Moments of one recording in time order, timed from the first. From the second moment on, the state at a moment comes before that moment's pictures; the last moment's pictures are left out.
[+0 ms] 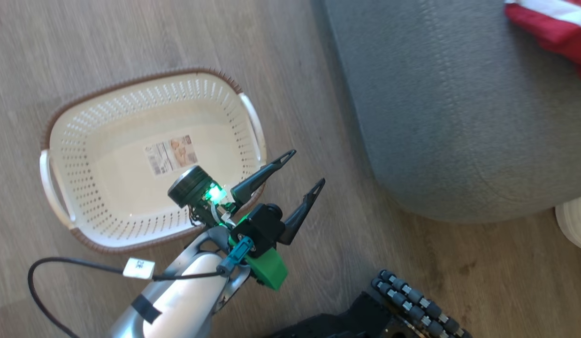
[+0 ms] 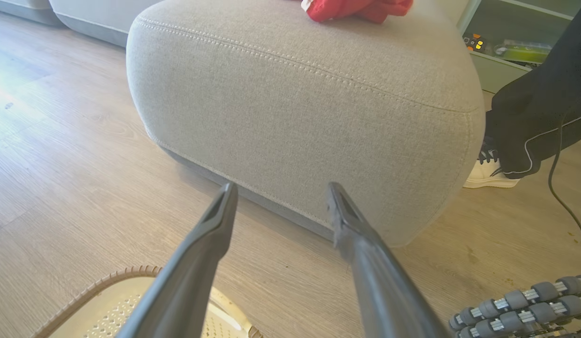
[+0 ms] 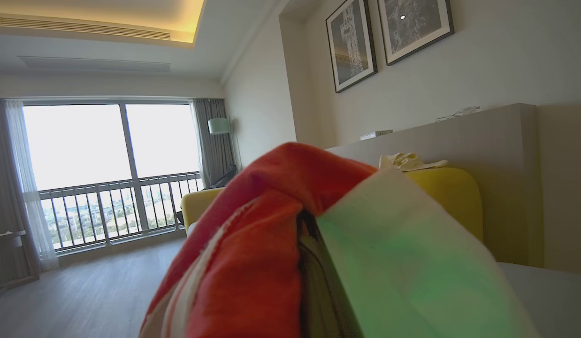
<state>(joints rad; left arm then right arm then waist) -0.41 0.17 -0.67 0.19 0.01 -0.06 -0.26 -1.19 -0.53 -0.35 0.56 0.62 0.12 -0.26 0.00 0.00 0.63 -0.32</state>
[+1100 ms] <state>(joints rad) -0.46 0.15 -0.68 0.18 -0.01 -0.02 -0.26 -1.21 -0.58 -0.14 1.25 0.37 0.12 -0.25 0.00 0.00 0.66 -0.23</state>
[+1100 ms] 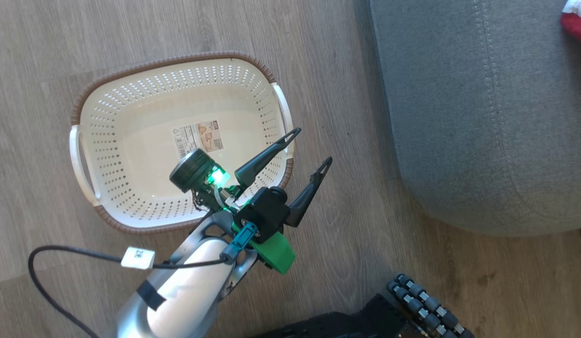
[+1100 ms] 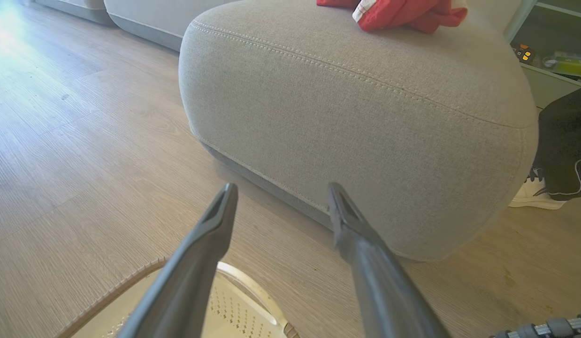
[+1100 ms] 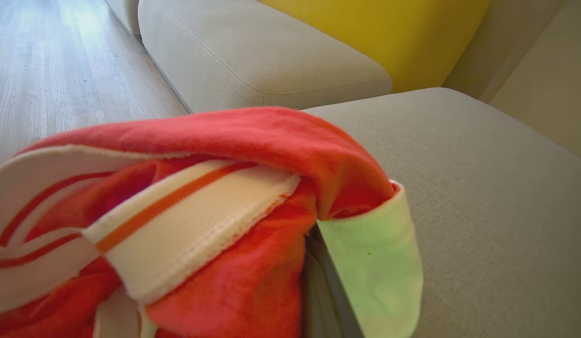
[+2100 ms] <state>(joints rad) -0.22 0.07 -0.60 0.21 -0.06 -0.03 -0.26 -1.05 -0.70 0.43 0.91 0.62 0.12 -0.11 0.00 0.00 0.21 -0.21</state>
